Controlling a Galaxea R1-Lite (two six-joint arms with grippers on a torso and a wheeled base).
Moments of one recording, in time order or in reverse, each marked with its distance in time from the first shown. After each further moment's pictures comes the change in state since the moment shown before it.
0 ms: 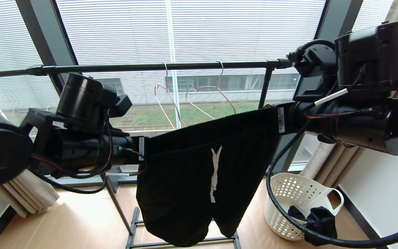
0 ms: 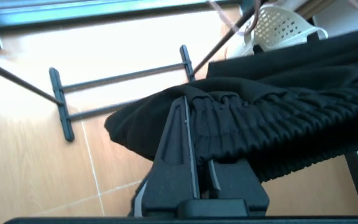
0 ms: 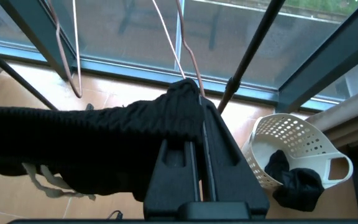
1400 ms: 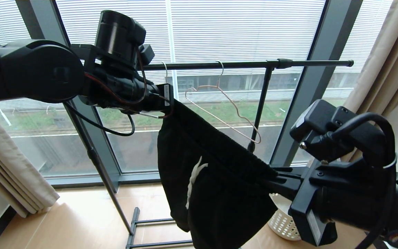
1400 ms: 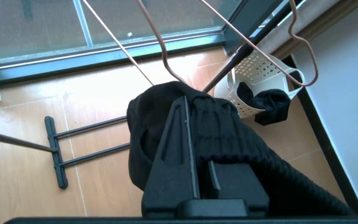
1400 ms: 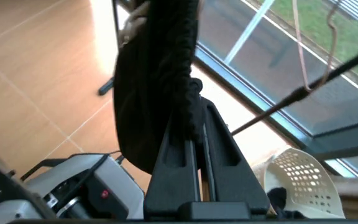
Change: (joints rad) left arm -0.005 0.253 -0.595 0.212 0.002 0.030; right arm 0.329 -0.211 0.297 0.004 0.170 -0.212
